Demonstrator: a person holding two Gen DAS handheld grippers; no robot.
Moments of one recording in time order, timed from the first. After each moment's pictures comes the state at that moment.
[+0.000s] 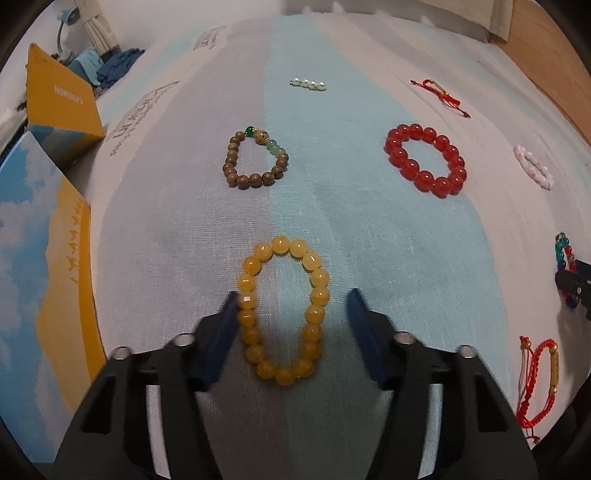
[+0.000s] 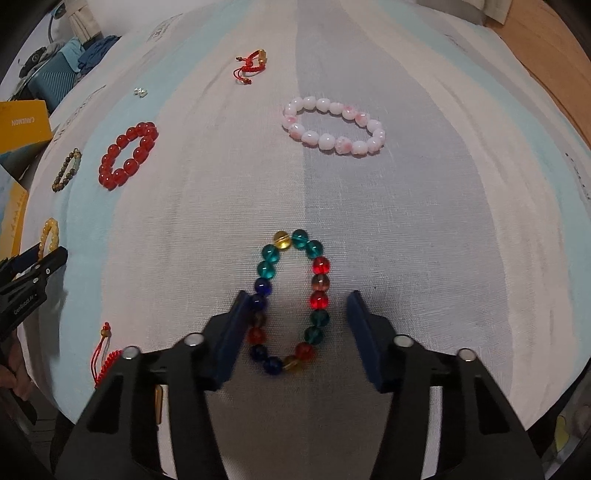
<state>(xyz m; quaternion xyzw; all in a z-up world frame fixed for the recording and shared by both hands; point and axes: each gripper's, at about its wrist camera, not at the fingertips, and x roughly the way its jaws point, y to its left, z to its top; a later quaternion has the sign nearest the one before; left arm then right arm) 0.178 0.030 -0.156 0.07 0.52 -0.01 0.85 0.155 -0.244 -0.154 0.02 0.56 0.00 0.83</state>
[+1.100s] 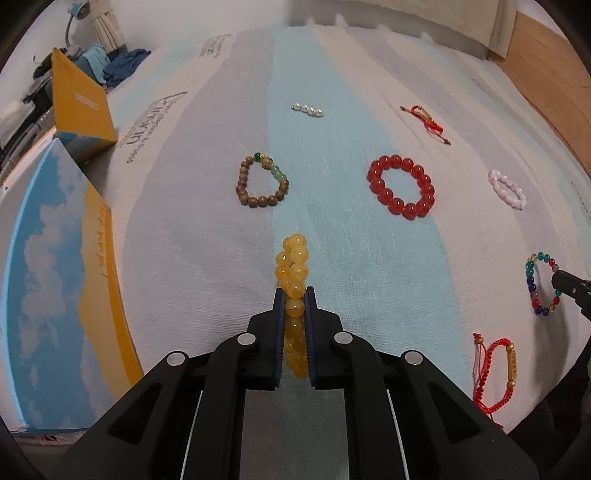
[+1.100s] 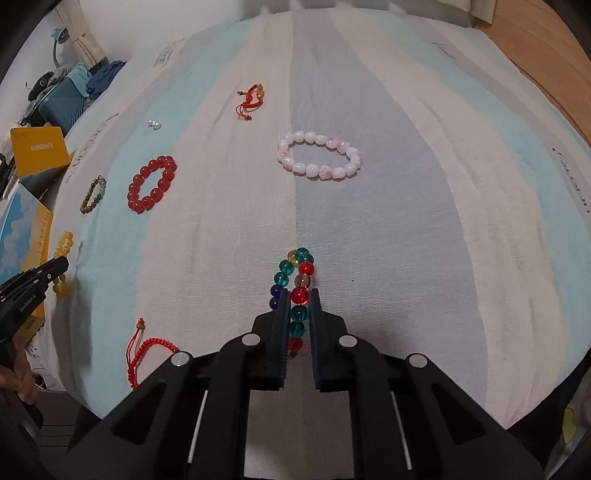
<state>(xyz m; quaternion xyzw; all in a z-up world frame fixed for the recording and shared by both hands) 0.159 0.035 -0.112 0.04 0.51 -0.02 0.86 0.133 -0.264 -0.114 0.06 0.53 0.01 0.84</state>
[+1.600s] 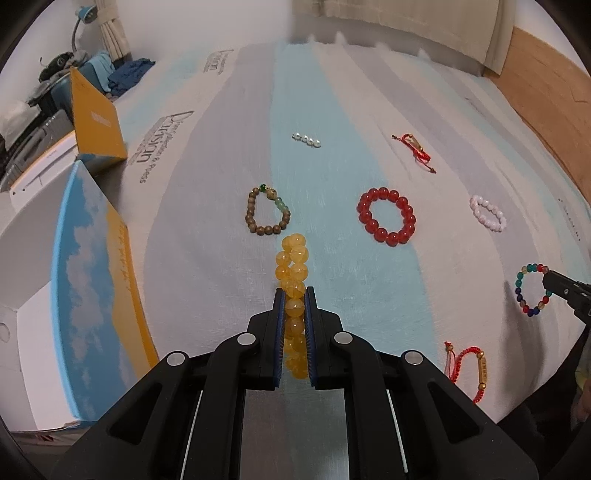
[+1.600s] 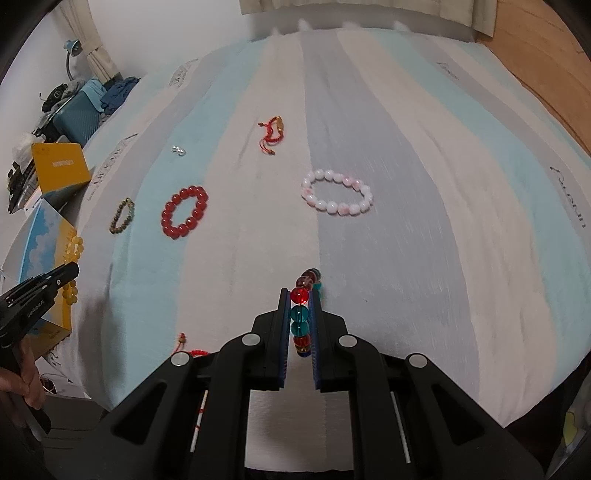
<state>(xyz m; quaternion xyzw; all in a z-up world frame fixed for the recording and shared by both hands) 0.152 0.039 -0.072 0.02 0.49 -0.03 0.87 0.128 -0.252 -0.071 0.07 0.50 0.02 0.86</state>
